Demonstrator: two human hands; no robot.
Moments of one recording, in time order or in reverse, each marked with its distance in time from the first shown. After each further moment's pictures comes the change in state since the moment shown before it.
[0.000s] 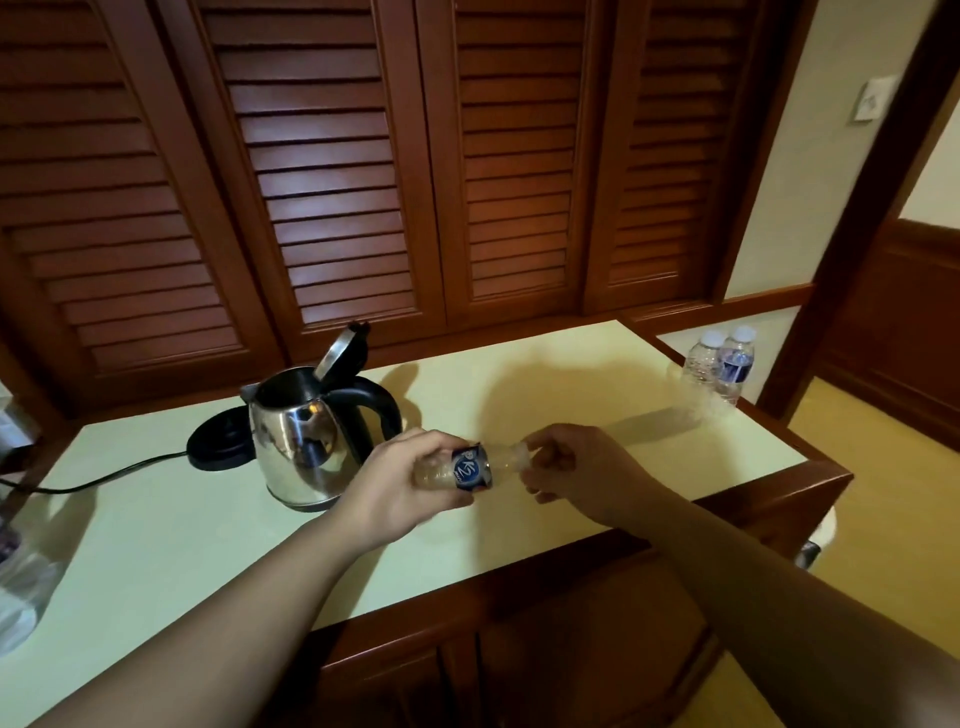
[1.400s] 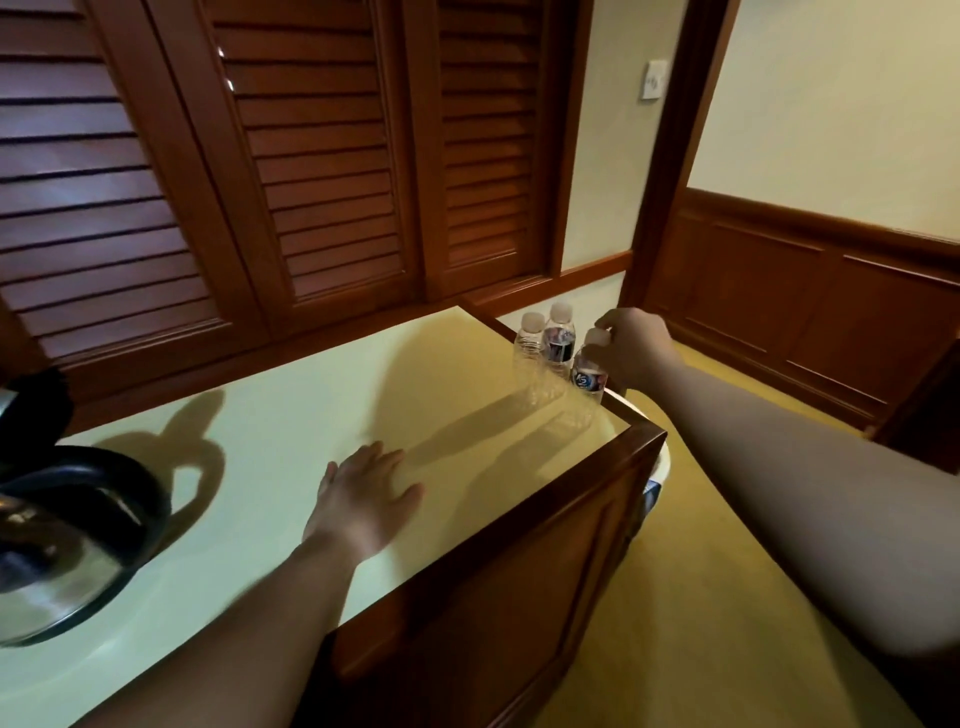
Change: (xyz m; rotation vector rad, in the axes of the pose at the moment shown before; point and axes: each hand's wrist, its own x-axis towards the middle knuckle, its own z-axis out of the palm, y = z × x) left_hand 0.112 0.004 0.170 0.428 -0.205 -0.279; right_hand 0.026 0.111 -0.266 -0.621 0.655 0.346
